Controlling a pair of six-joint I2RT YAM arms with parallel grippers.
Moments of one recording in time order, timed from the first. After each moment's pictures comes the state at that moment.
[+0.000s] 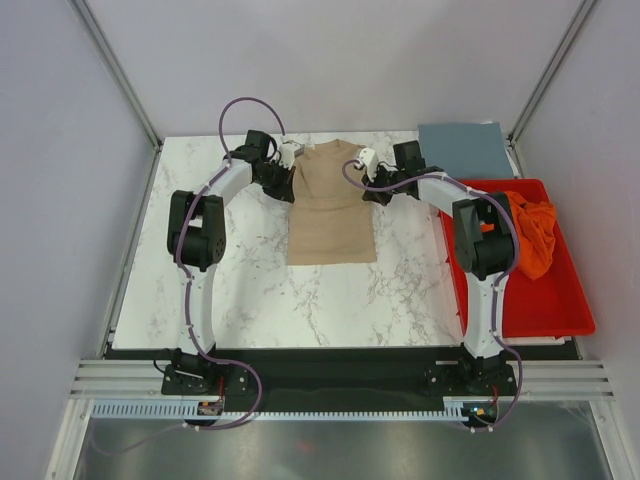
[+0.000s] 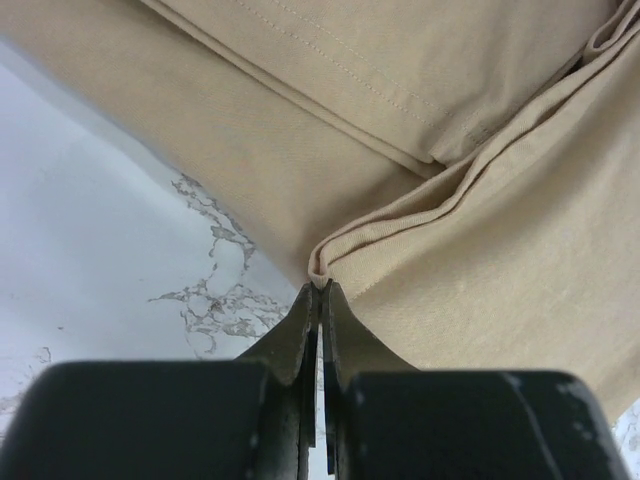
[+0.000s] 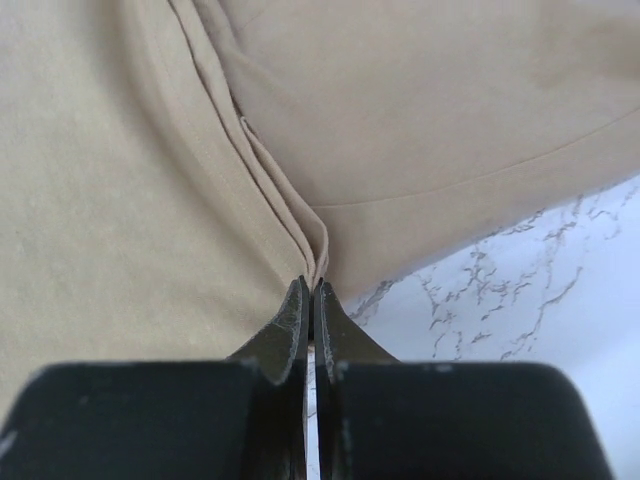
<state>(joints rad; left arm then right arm) -0.21 2.29 1.86 -0.60 0.50 0.31 0.25 2.16 1.57 -0.26 -0.60 -0.70</state>
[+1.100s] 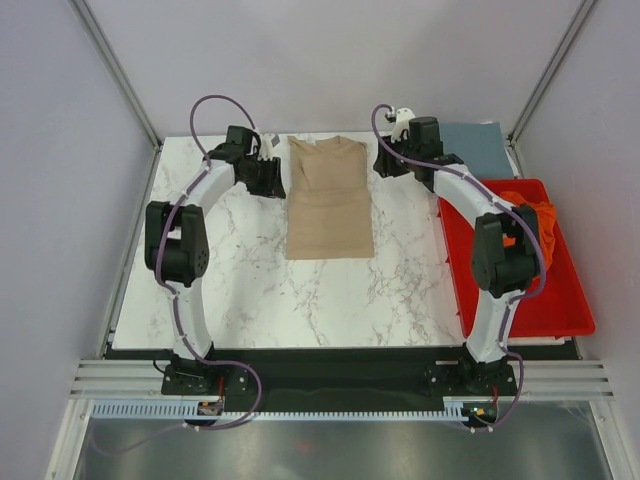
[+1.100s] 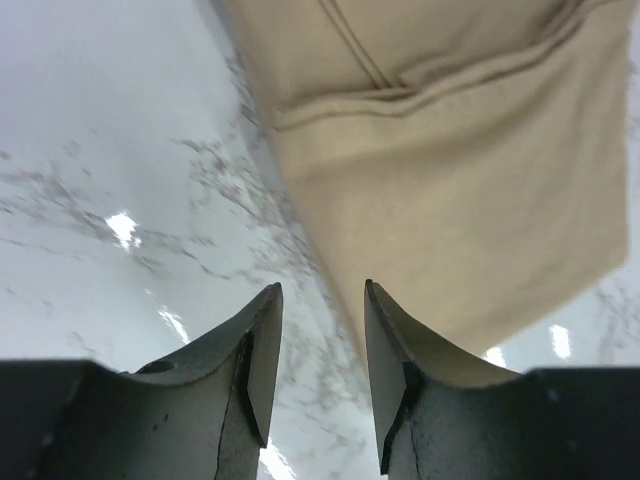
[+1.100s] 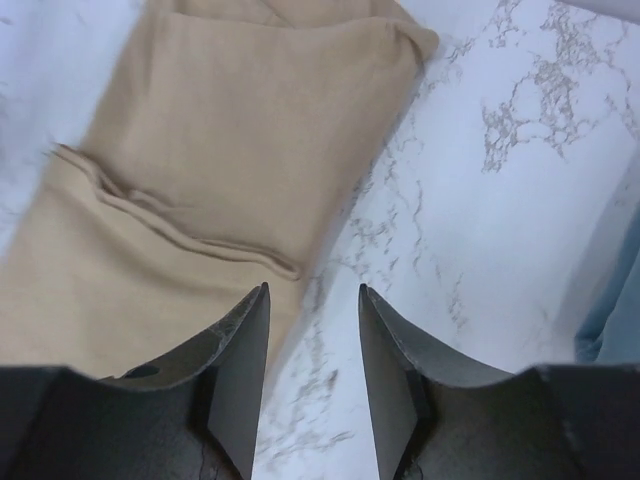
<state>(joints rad) -0.18 2.10 1.72 -0.59 0.37 0.01 0.24 1.99 1.58 -0.17 -0.24 -0.03</state>
